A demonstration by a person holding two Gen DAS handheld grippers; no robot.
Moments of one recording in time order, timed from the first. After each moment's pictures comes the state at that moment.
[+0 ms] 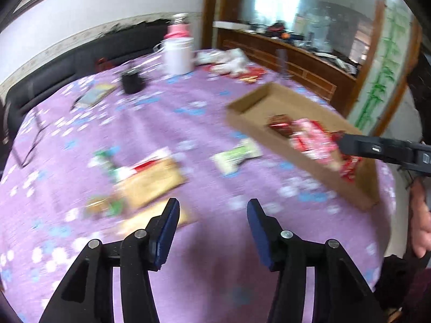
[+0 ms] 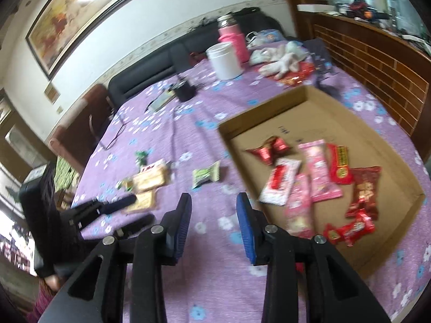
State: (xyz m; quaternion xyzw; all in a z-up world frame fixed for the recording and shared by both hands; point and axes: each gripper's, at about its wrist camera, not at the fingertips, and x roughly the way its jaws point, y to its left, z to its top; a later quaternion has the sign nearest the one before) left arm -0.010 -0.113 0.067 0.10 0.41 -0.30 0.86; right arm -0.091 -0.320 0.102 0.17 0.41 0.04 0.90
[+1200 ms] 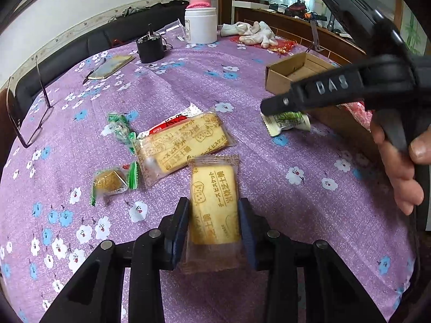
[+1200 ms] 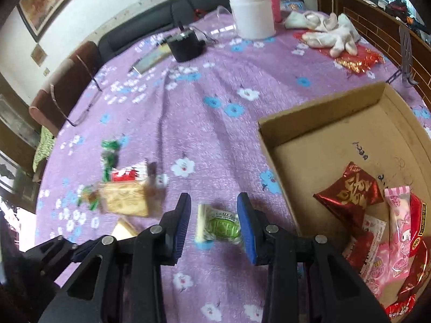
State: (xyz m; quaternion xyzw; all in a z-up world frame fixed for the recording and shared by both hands) left arm 0.004 -0.114 0.018 0.13 0.44 -0.26 0.85; right arm 0.049 -0.272 0.034 0.10 0.50 0.04 0.86
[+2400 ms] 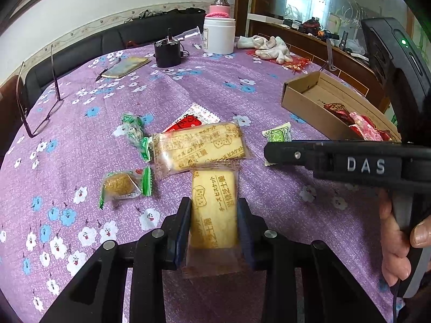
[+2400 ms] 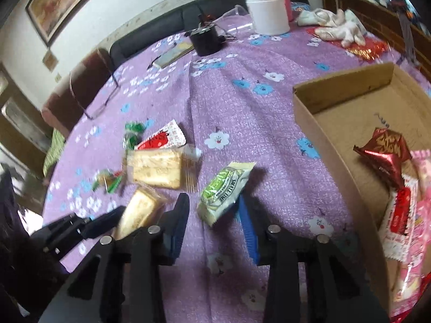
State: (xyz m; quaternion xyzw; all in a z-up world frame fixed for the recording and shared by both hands) left arm 0.010 -0.106 0.016 0.09 0.42 -0.23 0.87; right arm 0.025 -0.249 0.019 0.15 0.46 0.06 0.87
